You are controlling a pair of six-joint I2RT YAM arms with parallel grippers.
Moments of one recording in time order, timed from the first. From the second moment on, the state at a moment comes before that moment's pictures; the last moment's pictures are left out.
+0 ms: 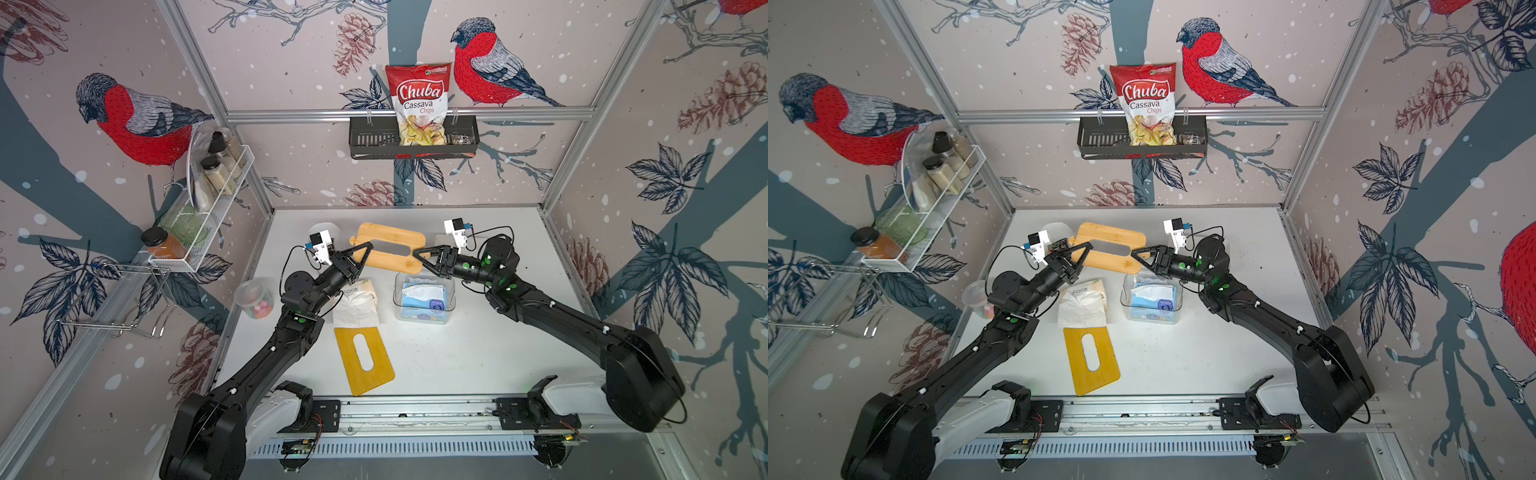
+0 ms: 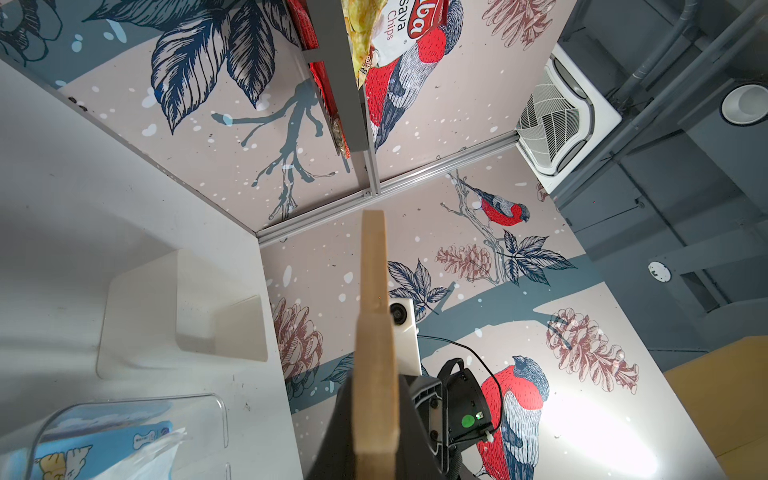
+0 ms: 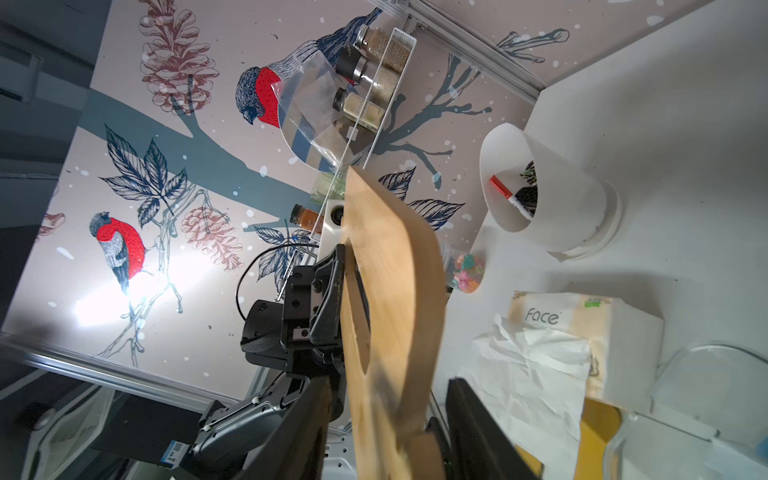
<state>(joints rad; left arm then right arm) -0.32 1.04 0.50 0.78 0.49 -1.35 0.61 1.37 0.82 0.58 -0.72 1.10</state>
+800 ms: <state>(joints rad) -0.33 0.99 0.46 0.44 0.52 -1.01 0.36 1.19 0.78 0.17 -0.81 0.94</state>
